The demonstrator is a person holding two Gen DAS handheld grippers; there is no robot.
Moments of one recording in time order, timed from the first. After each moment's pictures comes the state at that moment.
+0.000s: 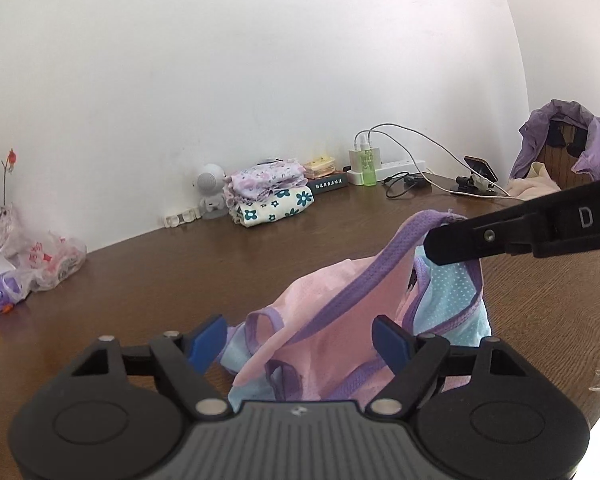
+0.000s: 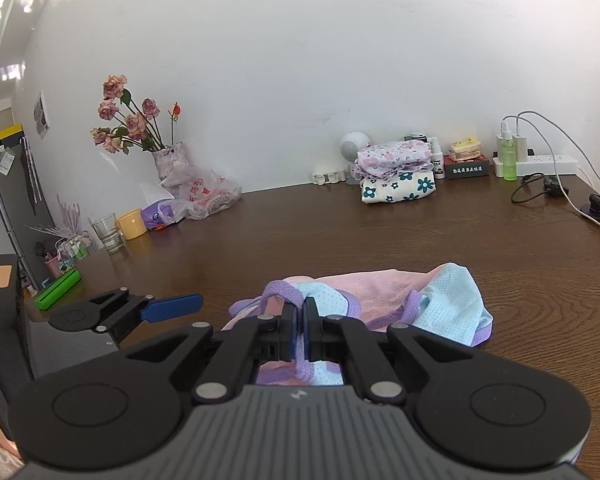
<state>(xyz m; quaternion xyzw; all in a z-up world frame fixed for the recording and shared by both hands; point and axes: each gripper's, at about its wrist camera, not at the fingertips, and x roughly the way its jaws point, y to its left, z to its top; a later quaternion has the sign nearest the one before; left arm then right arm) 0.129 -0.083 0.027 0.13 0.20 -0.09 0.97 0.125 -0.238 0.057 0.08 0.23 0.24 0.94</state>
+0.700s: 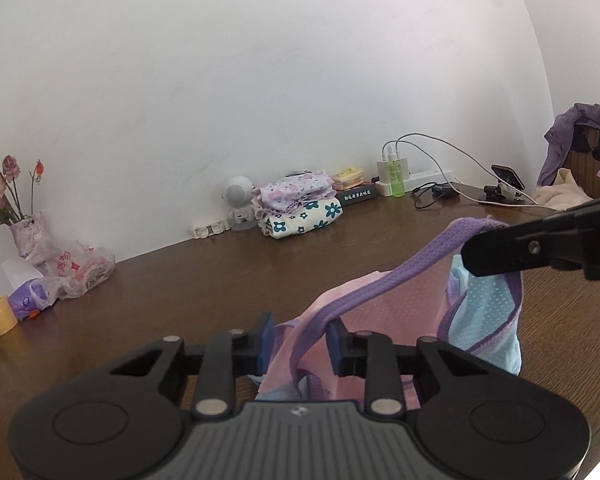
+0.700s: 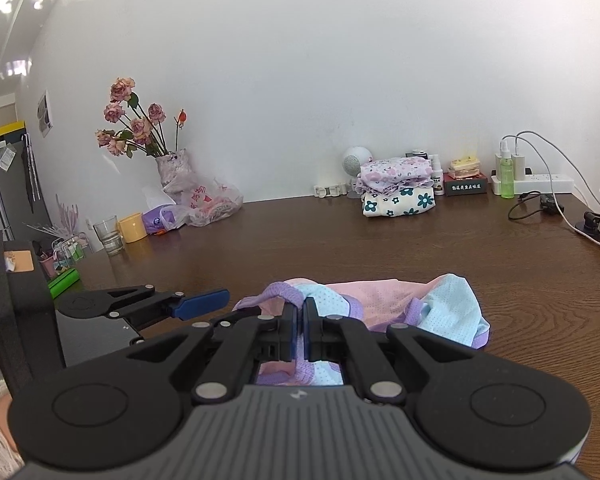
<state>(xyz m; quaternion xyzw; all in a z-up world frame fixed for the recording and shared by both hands) 0.127 -0.076 0.026 0.13 0.18 -0.05 0.97 0.106 -0.232 0.058 0.07 0.20 0.23 0.95</state>
